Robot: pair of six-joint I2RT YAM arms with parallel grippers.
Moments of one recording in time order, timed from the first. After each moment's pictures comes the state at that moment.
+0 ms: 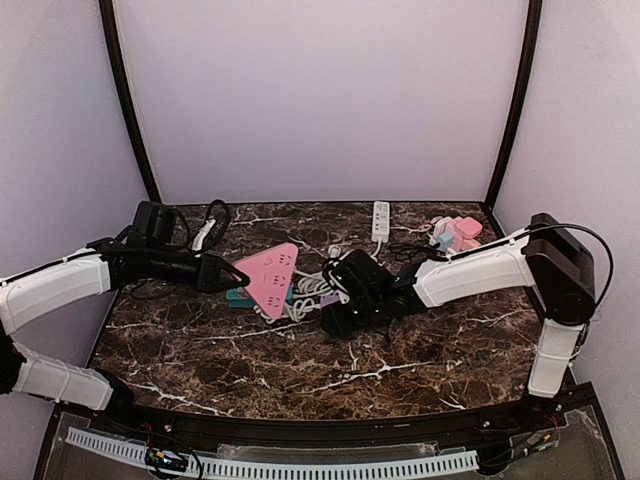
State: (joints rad) left arm -0.44 1.19 0.81 -0.34 0.68 -0.20; right arm 1.02 1.86 1.12 -0.22 0.08 0.46
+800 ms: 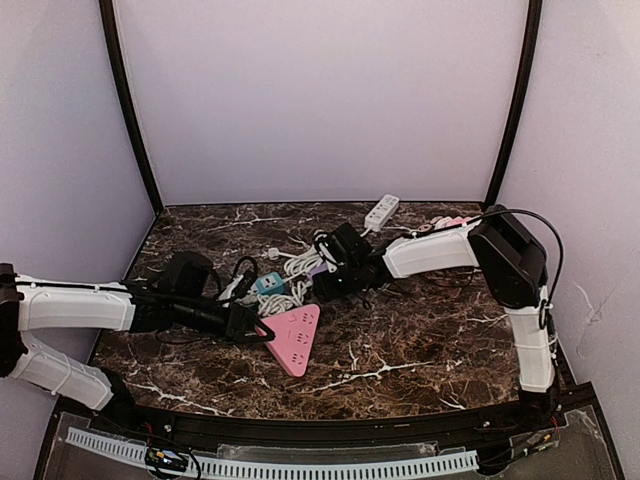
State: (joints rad) left arm -0.70 1.23 0.56 -0.06 0.60 -0.63; right arm 0.86 2.14 1.44 -0.21 0.08 0.32
